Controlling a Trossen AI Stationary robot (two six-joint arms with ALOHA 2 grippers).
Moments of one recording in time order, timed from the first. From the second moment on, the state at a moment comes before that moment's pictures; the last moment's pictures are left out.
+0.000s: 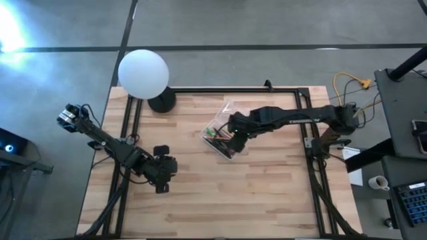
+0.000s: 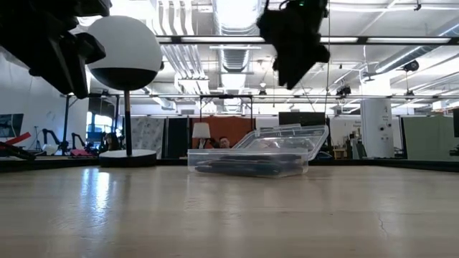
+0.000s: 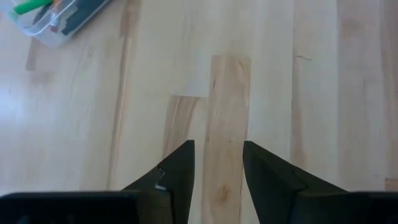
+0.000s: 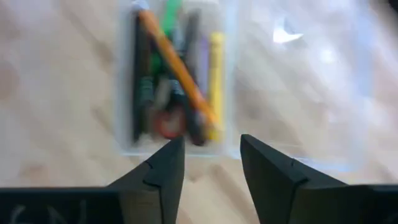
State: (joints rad) left arm -0.54 1.24 0.87 -0.75 -0.32 -0.56; right arm -0.03 1.69 1.49 -1.05 0.22 0.63
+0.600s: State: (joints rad) left arm -0.23 1.42 0.69 -0.11 -0.20 -0.88; right arm -0.60 1.28 0.98 -0.77 0.27 1.04
